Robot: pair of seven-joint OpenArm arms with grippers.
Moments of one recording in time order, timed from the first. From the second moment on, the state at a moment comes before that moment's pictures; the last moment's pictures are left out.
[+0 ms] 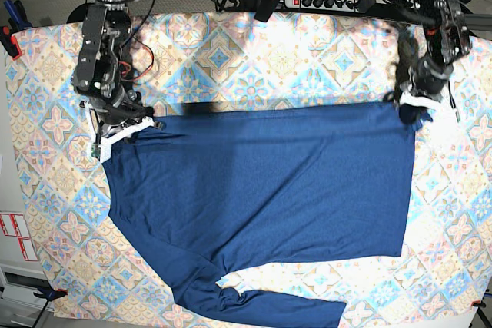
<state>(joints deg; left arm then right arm) 16.5 -16.8 -24.6 87.7 -46.7 -10.4 33.8 -6.7 3.2 13.7 92.4 15.2 1.1 -45.6</state>
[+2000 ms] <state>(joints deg) 1.2 -16.3 -24.3 71.7 -34.5 -10.3 33.7 6.7 3.1 13.5 70.5 15.6 1.0 -37.2</state>
